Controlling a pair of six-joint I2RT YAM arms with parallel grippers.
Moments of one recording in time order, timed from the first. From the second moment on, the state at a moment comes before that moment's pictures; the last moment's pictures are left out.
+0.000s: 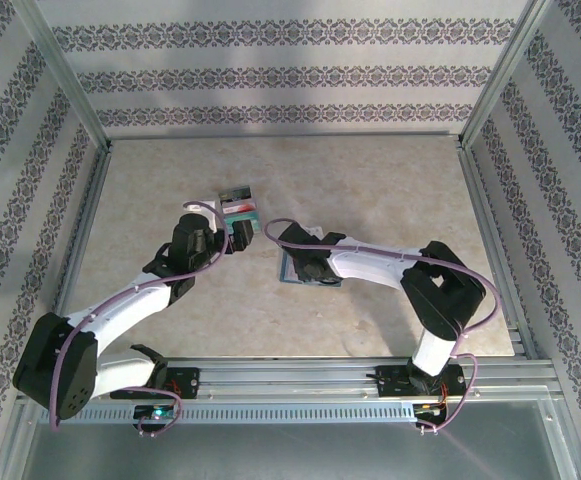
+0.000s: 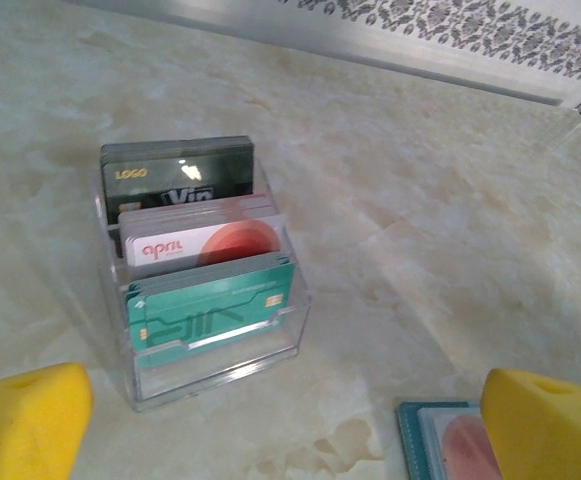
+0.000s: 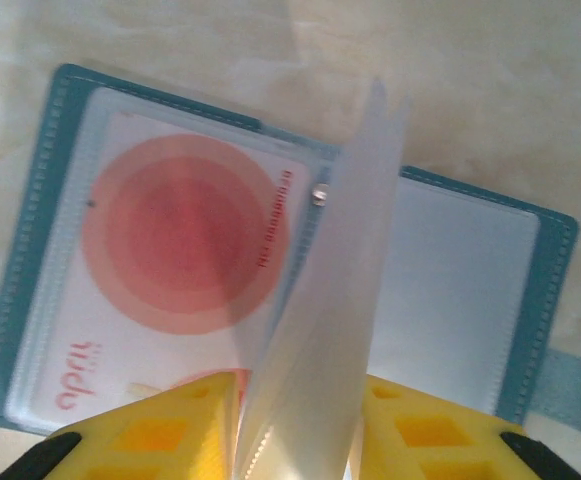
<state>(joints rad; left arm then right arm) -0.44 1.20 0.60 0.16 -0.09 -0.41 0.83 1.74 1.07 -0.61 0.30 0.66</state>
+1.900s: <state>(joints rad) -0.71 1.69 0.70 0.19 0.14 -0.48 0.64 1.43 0.84 -0.41 0.06 0.70</state>
